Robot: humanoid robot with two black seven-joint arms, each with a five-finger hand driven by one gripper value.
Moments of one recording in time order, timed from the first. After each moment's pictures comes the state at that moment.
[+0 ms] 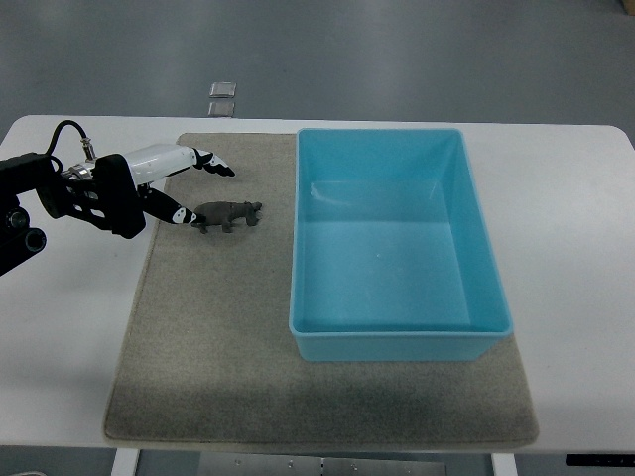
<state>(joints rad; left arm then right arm) -0.81 0.72 -0.44 -1.12 1.51 -0.03 -0.36 0.04 0.00 -0.01 0.07 -0.05 0.17 0.06</state>
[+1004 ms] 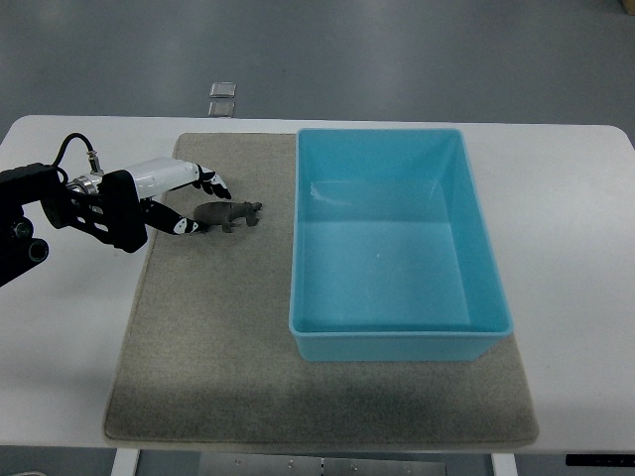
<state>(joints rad) -0.81 0.72 -0.39 -1.11 1.53 -0.02 -0.37 0.04 0.00 -0.01 0.07 -0.05 0.17 0.06</state>
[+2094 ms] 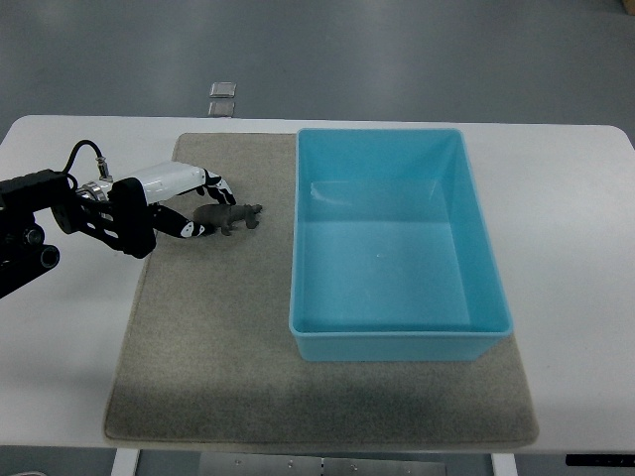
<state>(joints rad) -0.81 0.69 -0.36 -1.09 1.53 0.03 -0.37 0.04 0.00 -0.01 0.07 -0.05 0.17 0.06</state>
